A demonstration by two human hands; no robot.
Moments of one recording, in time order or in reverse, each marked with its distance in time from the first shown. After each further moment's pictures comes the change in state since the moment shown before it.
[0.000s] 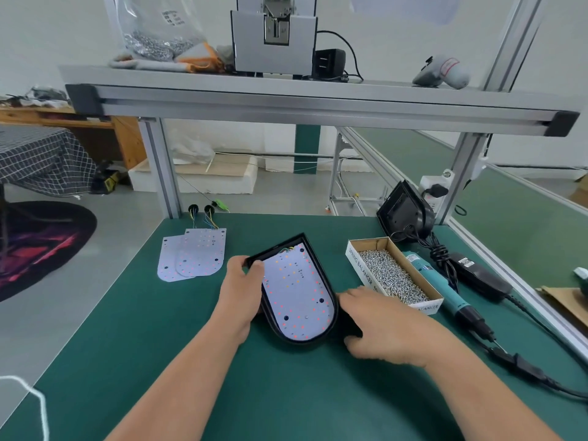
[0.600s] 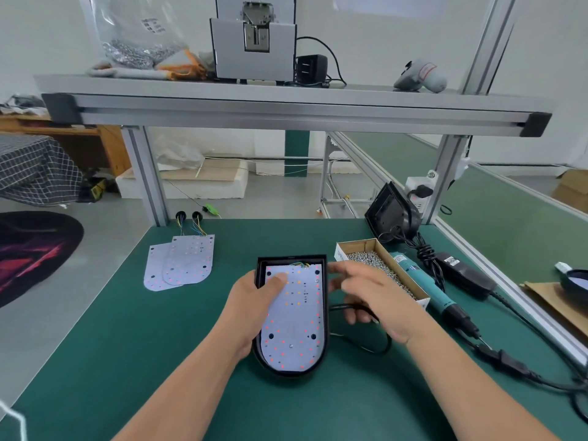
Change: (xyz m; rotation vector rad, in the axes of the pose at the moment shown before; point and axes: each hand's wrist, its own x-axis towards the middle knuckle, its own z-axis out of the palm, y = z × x) left_hand -0.026 0.004 0.013 -0.017 -0.293 0.067; right_hand 0.006 0.011 -0.007 1.193 0.291 0.126
